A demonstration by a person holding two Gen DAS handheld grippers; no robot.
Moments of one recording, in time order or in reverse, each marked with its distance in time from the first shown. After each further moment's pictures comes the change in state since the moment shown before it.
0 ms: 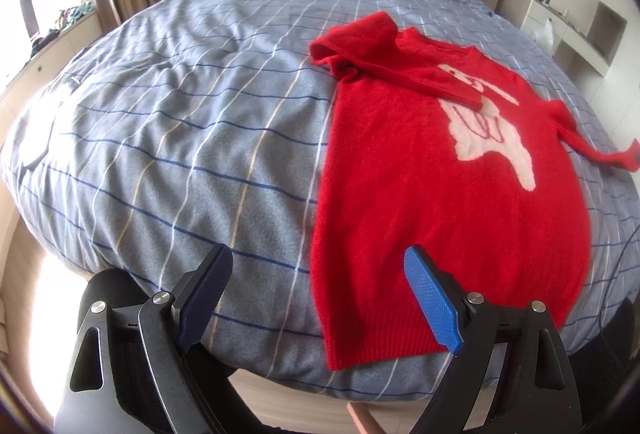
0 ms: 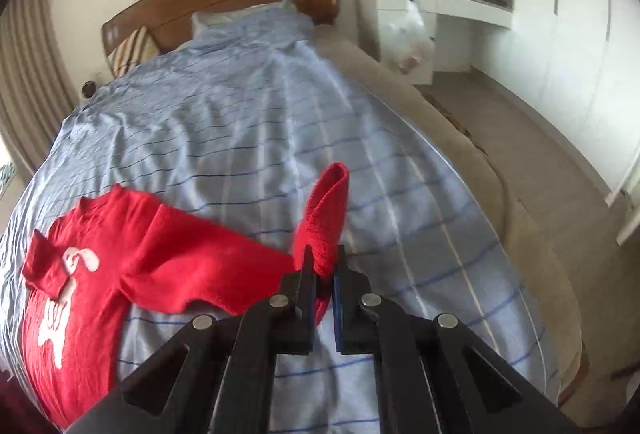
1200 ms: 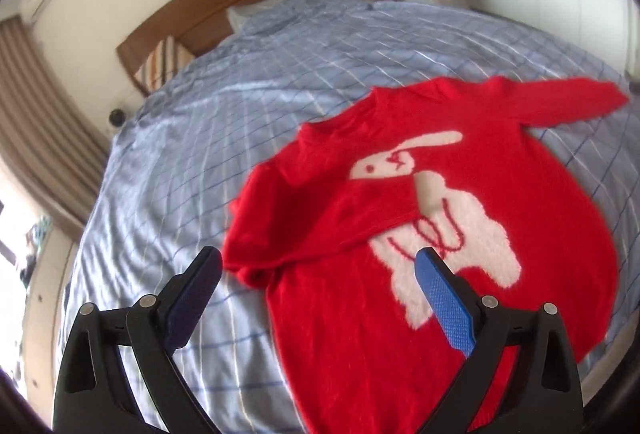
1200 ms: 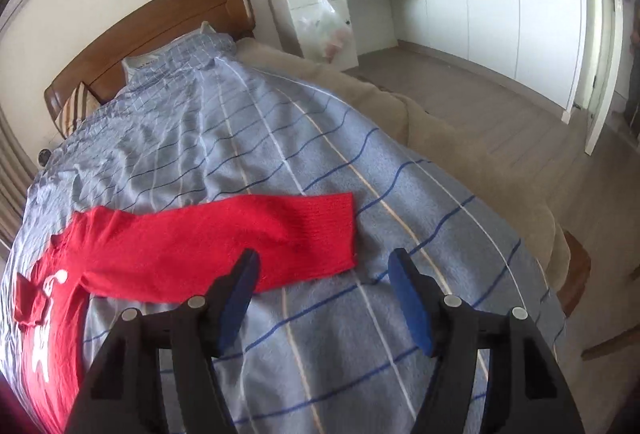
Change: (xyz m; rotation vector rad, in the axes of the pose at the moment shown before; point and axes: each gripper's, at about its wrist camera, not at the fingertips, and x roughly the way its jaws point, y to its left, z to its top) left arm 0.031 -0.124 0.127 0.672 -0.192 0.010; right arm -0.033 -0.057 -0.086 0.235 -0.056 -0.075
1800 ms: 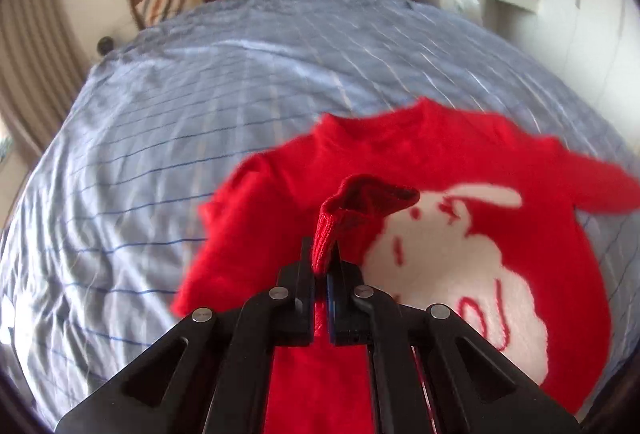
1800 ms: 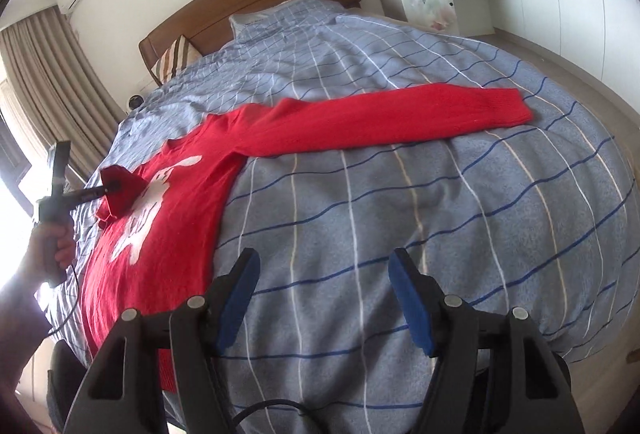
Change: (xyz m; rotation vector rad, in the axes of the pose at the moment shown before) left arm 0.067 0.096 0.007 -0.417 0.035 -0.076; right arm -0.061 0.107 -0.117 -0.147 0.087 0.307
